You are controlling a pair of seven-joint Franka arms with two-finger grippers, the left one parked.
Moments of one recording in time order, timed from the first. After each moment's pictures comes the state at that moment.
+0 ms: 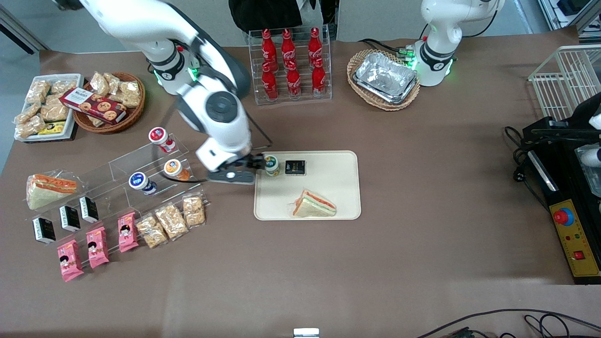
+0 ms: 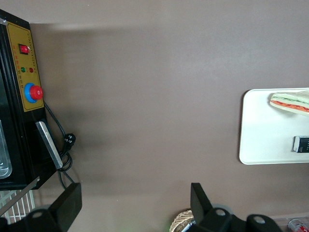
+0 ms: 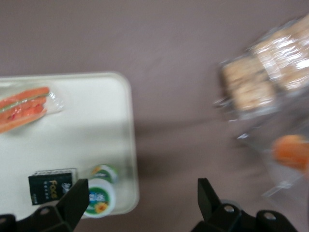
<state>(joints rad) 0.10 0.31 0.55 -1.82 -0.27 2.00 0.85</state>
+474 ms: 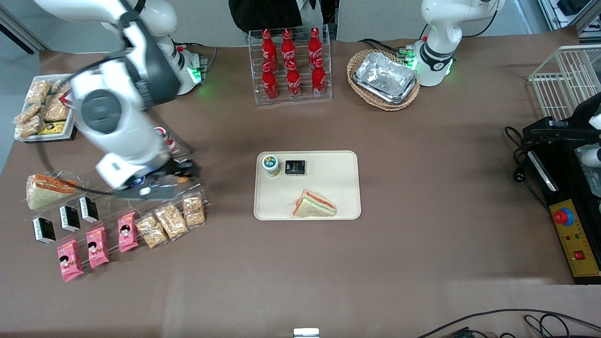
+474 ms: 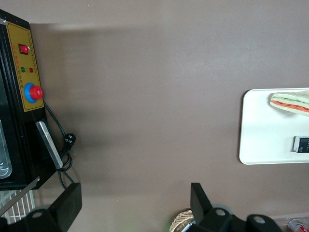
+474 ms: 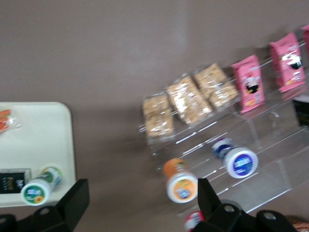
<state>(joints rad) -0.15 0.23 0.53 -1.61 -0.19 1.73 0.44</state>
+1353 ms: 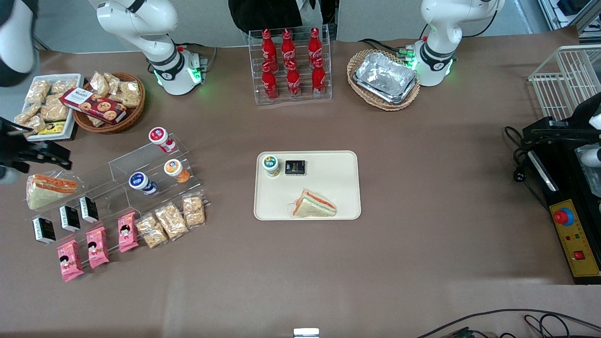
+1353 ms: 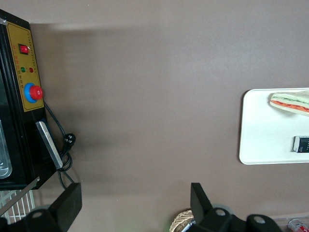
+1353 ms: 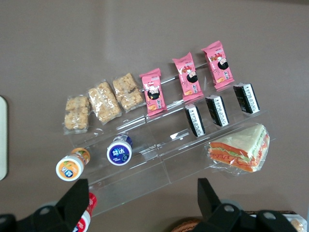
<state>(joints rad) 0.00 0.03 -0.10 -1.60 -0.05 1.65 -0.15</state>
